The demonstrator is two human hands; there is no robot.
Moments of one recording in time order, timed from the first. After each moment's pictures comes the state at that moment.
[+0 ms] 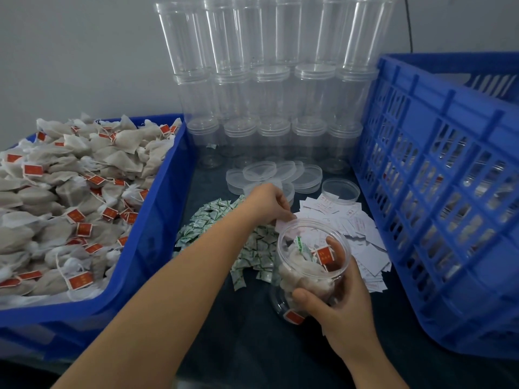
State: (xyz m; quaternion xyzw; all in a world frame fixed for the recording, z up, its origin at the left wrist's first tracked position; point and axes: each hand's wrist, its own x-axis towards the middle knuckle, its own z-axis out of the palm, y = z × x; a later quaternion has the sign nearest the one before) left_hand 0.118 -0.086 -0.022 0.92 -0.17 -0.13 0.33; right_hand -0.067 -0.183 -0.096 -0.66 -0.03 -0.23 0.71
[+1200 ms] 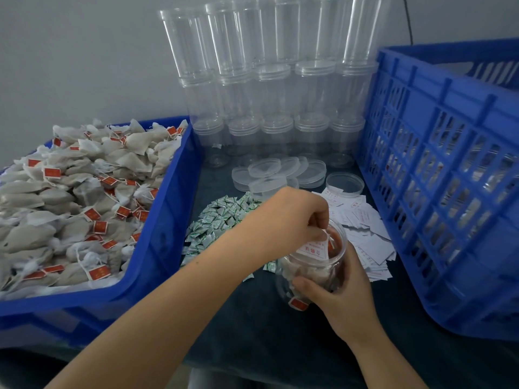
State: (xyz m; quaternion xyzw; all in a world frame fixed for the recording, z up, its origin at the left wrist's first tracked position) left_hand 0.003 -0.073 0.041 0.90 -0.37 -0.03 0.22; right_hand -0.067 -0.183 -0.099 -0.68 -0.01 -0.19 0.71
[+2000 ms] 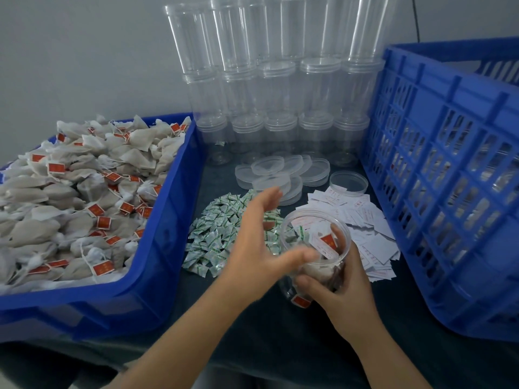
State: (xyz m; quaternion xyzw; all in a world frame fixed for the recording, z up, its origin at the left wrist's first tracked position) left_hand -0.021 -0.034 -0.022 0.80 -0.26 0.04 0.54; right_hand -0.071 -0.180 -0.097 -0.69 -0.02 -0.17 0.70
